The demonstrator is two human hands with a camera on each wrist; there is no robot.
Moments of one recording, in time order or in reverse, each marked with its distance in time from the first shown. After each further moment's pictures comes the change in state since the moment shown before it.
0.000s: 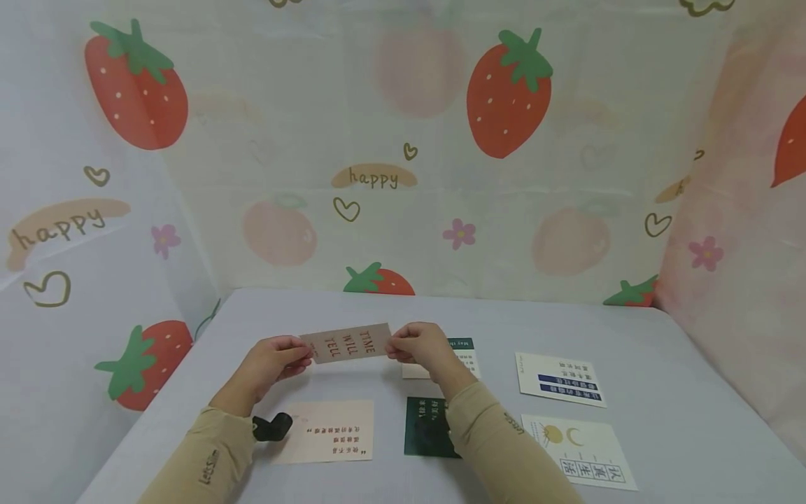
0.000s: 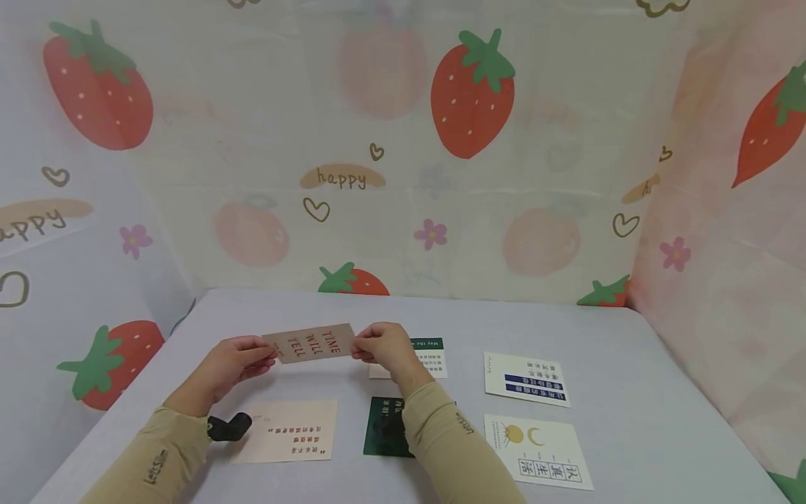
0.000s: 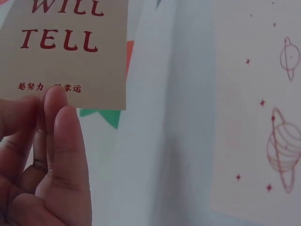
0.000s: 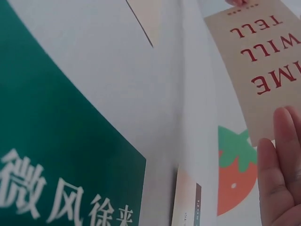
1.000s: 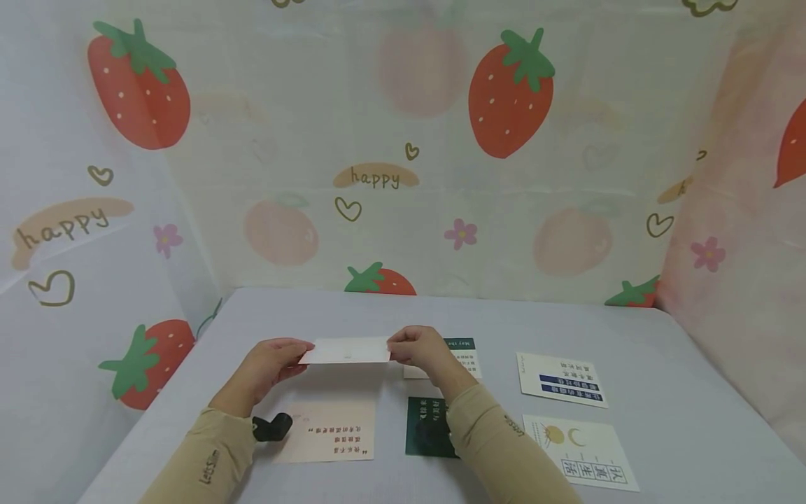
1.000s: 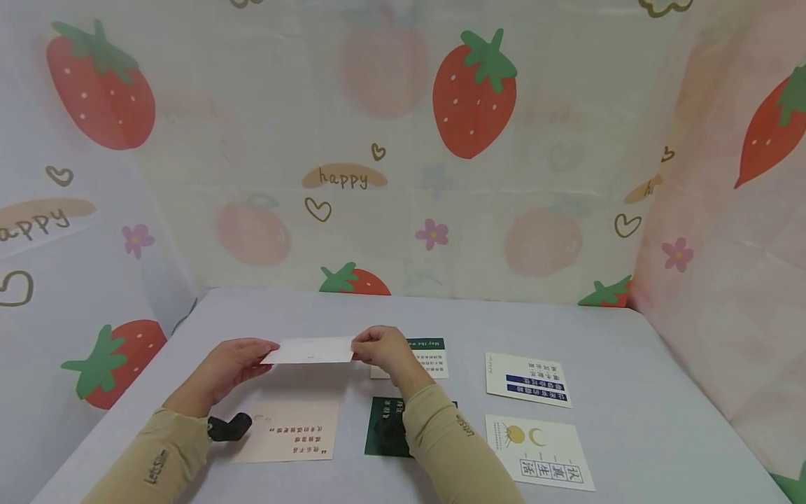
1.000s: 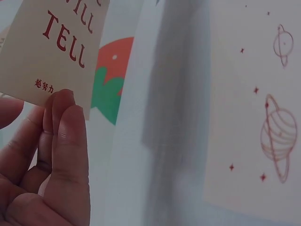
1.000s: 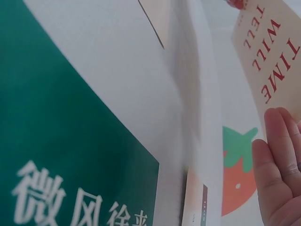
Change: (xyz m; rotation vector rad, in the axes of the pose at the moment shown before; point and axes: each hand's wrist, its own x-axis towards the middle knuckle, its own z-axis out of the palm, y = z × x) left_hand -0.004 -0.001 -0.001 -0.007 0.007 0.004; right_hand -0.005 0.002 0.003 0.015 -0.056 -0.026
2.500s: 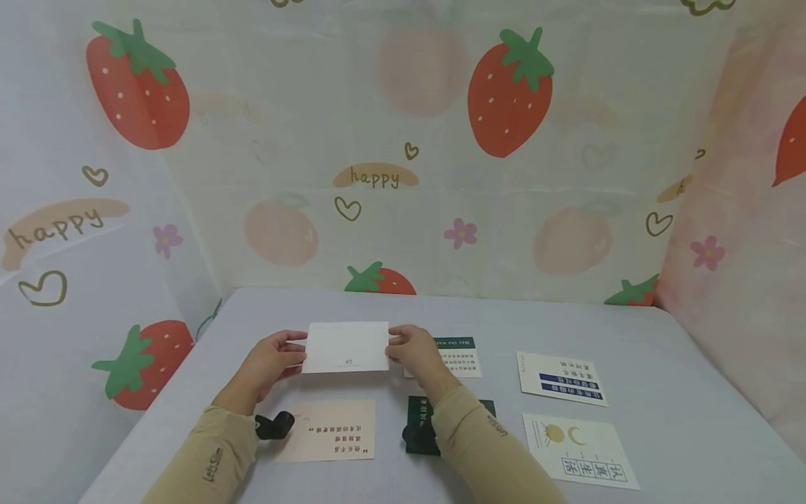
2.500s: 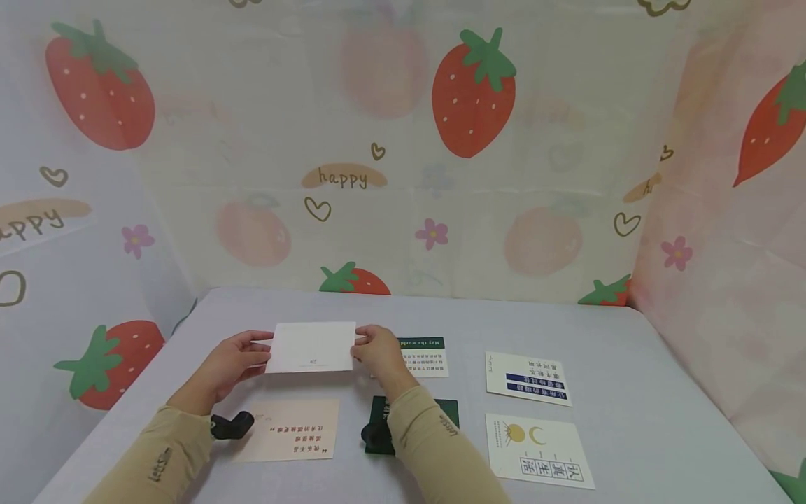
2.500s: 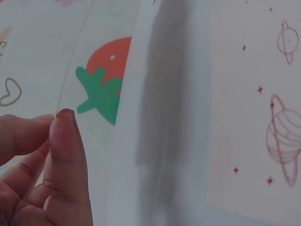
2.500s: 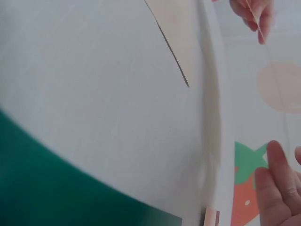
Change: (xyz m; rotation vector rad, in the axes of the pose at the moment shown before) left_hand 0.008 0.000 0.001 0.056 0.025 -0.005; right_hand 0.007 0.004 0.019 -0.133 0.151 0.014
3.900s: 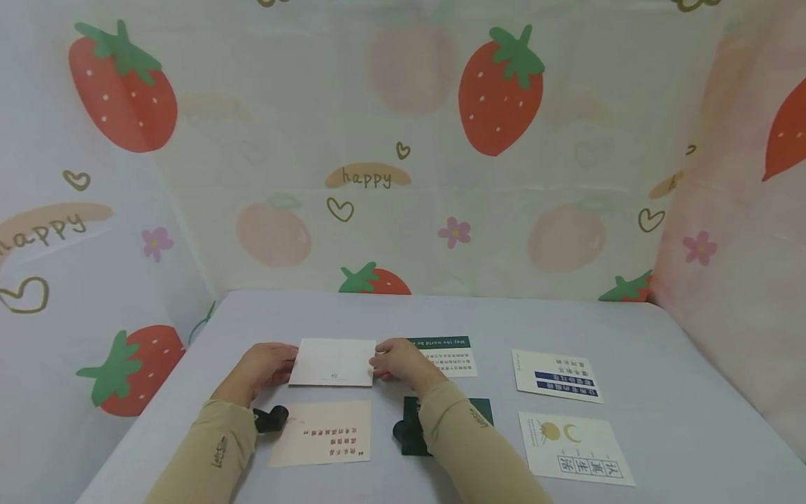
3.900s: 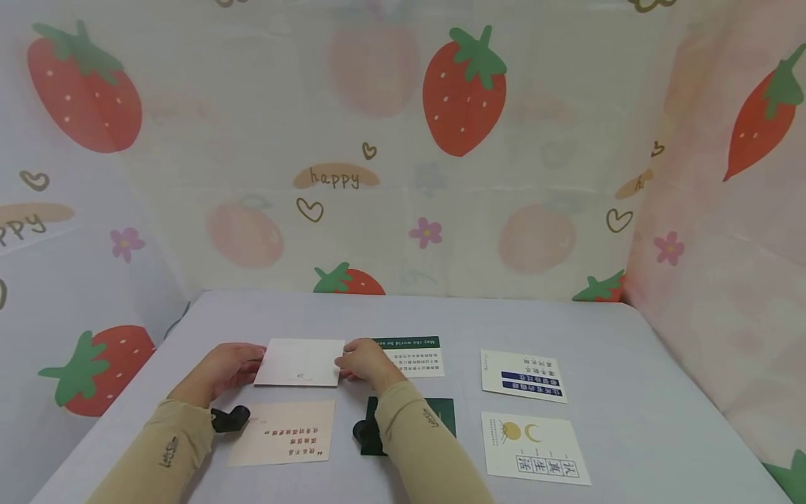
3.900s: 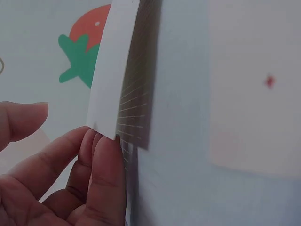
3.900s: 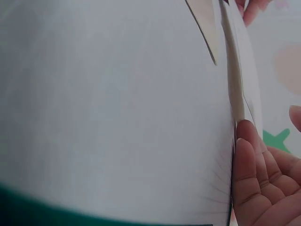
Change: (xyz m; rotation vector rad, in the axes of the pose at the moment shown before) left_hand 0.027 -0.016 -0.004 0.108 0.007 -0.159; right_hand 0.011 0.010 0.012 -0.134 -0.180 0.104
